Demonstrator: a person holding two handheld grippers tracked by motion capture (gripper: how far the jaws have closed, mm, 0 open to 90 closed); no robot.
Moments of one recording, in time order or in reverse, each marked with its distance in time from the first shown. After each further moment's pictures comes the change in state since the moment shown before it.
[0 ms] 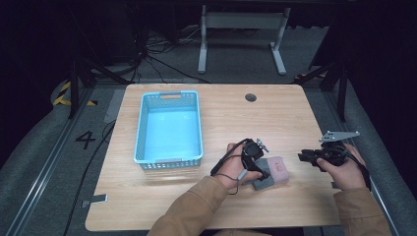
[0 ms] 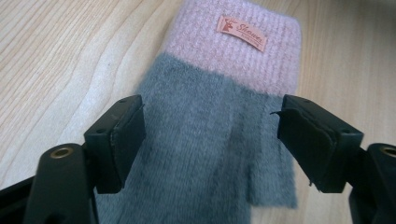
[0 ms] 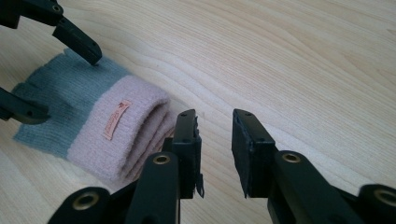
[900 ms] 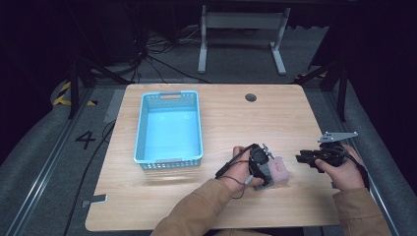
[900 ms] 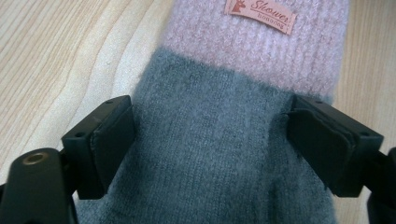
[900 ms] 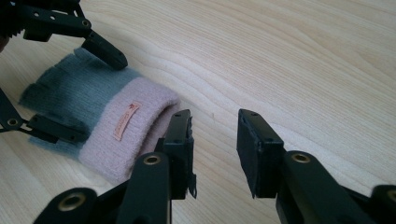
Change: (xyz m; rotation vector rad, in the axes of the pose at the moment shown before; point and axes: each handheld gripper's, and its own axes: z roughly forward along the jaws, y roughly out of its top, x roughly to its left) left arm -0.011 0.000 0.022 0.063 0.127 0.088; right arm 0.002 -0.001 0.004 -0.001 0.029 0.010
